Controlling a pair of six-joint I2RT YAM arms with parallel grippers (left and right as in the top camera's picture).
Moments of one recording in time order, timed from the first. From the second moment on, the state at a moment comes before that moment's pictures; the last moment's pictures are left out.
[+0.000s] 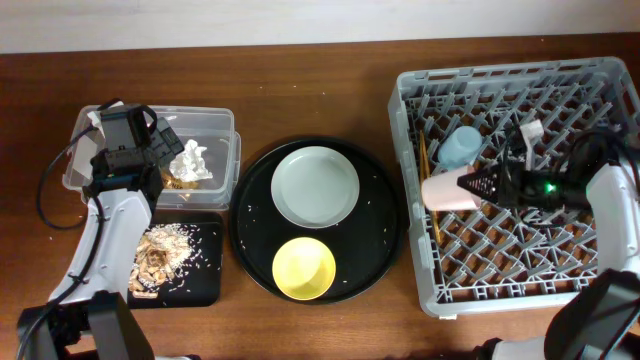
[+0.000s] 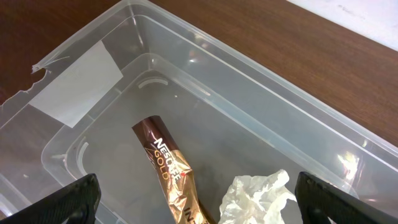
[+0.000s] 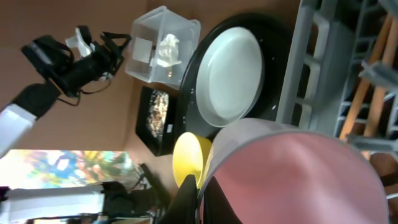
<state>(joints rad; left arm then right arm) 0.13 1.58 1.06 -0.25 -0.28 -0.33 -0.43 1.62 1.24 -1.32 -1.13 -0.53</state>
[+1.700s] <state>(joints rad) 0.13 1.58 1.06 -0.25 -0.28 -0.33 -0.37 1.82 1.59 -1.49 -0.56 -0.28</state>
